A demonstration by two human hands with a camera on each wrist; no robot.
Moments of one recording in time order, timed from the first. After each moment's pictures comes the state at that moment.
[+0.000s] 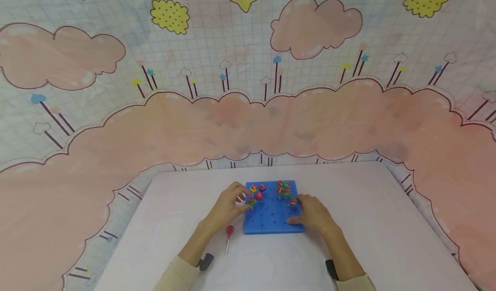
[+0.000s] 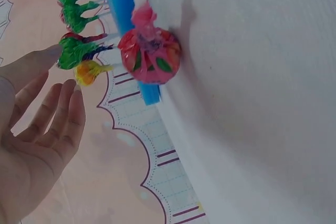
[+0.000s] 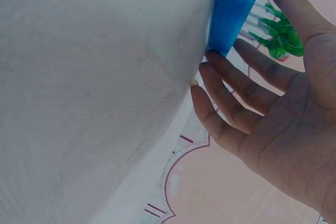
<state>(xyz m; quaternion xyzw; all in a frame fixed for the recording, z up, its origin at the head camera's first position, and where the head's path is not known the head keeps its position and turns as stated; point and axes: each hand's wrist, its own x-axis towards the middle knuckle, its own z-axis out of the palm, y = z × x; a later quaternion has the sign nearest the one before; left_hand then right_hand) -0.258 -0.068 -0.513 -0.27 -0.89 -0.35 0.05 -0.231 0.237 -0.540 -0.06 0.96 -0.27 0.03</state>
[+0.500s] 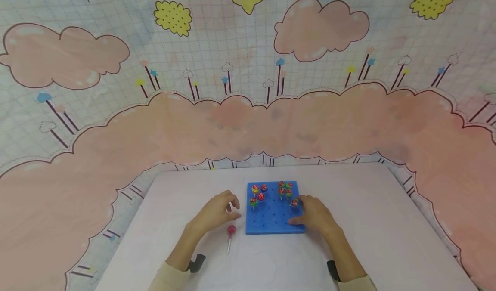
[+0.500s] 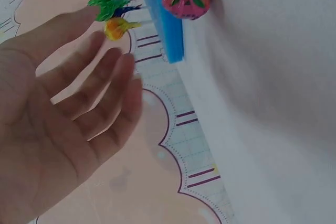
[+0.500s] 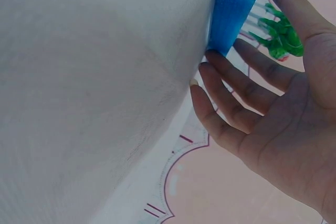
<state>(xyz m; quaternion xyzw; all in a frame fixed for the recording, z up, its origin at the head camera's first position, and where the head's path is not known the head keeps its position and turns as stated) -0.245 -0.096 -0.497 -0.24 -0.94 -0.25 -0.02 -0.231 0.238 -0.541 -0.07 0.96 -0.27 0.02</state>
